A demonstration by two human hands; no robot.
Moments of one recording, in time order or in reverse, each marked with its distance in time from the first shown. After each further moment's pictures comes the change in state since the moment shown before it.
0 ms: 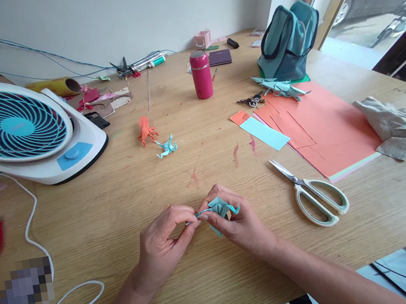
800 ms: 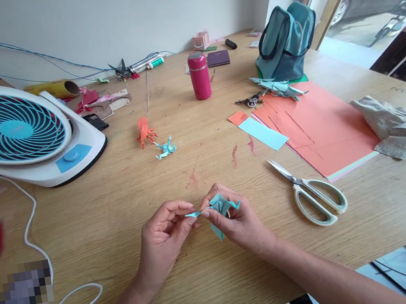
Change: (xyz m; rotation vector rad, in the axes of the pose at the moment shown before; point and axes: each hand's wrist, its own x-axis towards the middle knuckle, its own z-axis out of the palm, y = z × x) left_hand 0.001 0.003 0.011 -0.456 0.123 -0.444; right_hand 0.002 0.001 0.000 0.066 0.017 0.025
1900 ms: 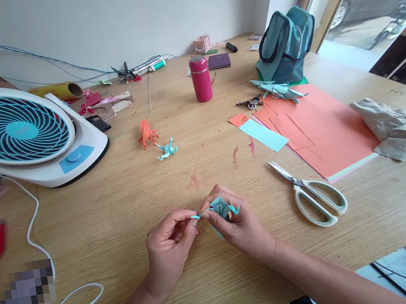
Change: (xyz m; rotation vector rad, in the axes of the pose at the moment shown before) left_hand -0.010 -0.004 0.008 0.247 0.098 0.188; right_hand -0.004 0.000 0.003 -0.073 0.016 -0.094
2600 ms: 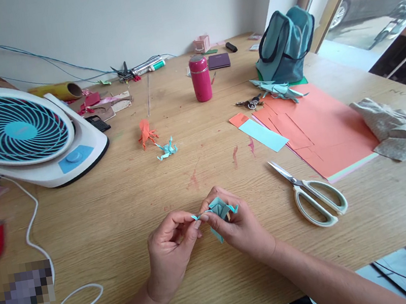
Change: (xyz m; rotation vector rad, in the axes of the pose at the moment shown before) left_hand -0.006 0.001 0.005 -0.136 0.011 -0.133; right_hand 0.001 -0.002 0.001 0.013 -0.023 0.031
